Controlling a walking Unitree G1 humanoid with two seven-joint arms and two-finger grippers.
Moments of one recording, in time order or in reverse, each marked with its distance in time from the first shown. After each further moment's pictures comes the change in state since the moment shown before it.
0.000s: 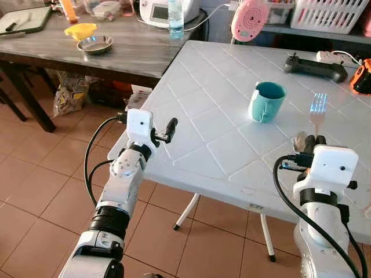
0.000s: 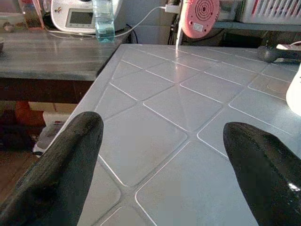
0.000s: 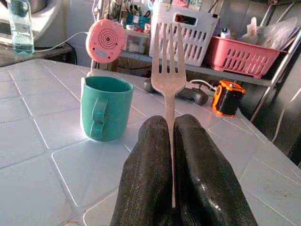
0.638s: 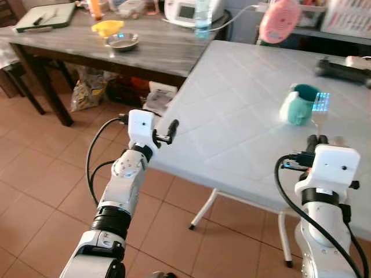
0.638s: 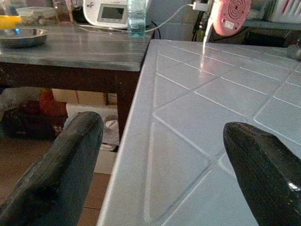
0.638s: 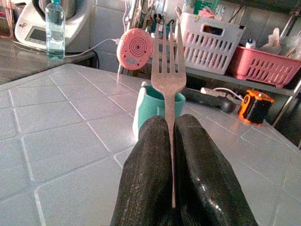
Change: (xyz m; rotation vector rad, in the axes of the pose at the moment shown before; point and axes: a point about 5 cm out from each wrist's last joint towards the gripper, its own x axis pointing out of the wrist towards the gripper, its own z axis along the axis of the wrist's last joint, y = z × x) left arm 0.001 -0.004 -0.003 -0.010 0.017 -0.007; right arm 0.001 -0.003 0.000 -0.011 -0.004 -0.015
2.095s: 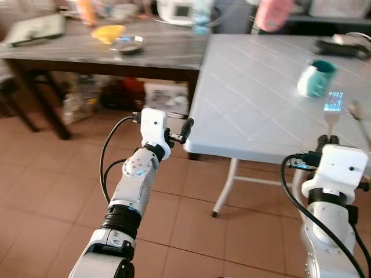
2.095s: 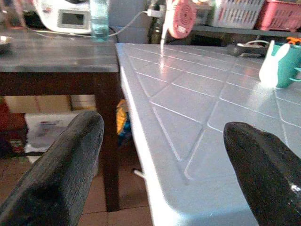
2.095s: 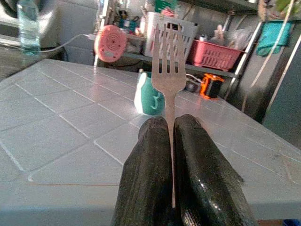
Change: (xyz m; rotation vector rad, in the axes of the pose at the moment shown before) left arm 0.006 -0.025 0.003 -0.054 -0.032 -0.096; right arm 0.000 -0.007 -0.001 -0.034 -0.006 -0.051
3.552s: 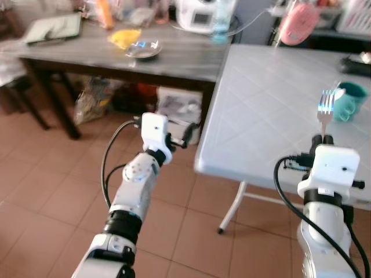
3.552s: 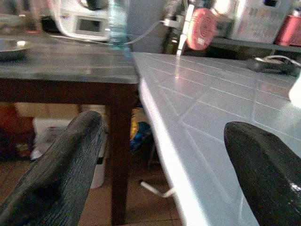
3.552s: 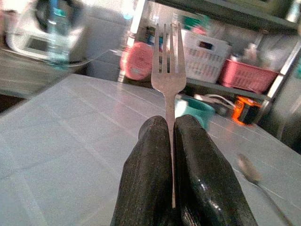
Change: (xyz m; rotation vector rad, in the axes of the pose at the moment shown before) left arm -0.004 -0.010 -0.008 -0.041 -0.004 -0.055; right arm 0.000 0.003 -0.001 -0.030 -0.019 0.022
